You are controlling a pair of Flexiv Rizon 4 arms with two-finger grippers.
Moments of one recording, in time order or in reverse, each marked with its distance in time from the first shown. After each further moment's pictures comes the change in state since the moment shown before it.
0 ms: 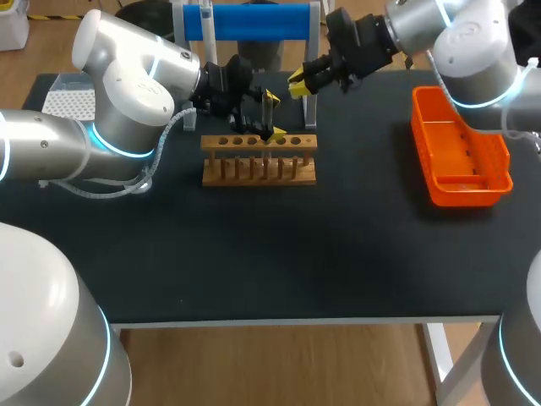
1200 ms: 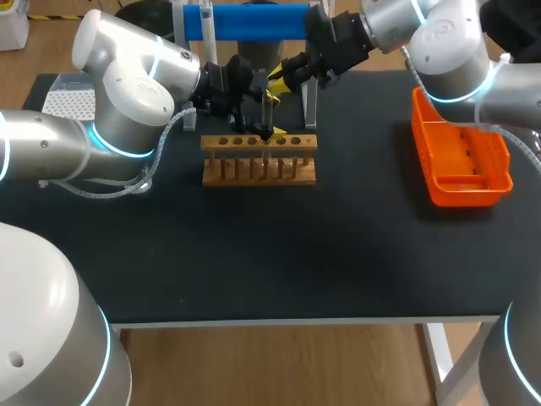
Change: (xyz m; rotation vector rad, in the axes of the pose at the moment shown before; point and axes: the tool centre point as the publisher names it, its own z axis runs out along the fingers) left arm 0.000 0.000 0.000 0.000 0.000 0.000; right arm -0.013 0.015 0.033 -0.013 0.034 0.003
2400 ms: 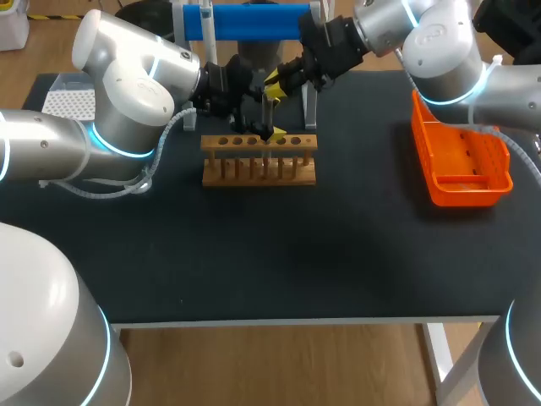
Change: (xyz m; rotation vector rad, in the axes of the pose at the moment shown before) left arm 0.000 0.000 0.000 0.000 0.000 0.000; right arm -0.002 -0.007 0.011 0.015 0.009 0.002
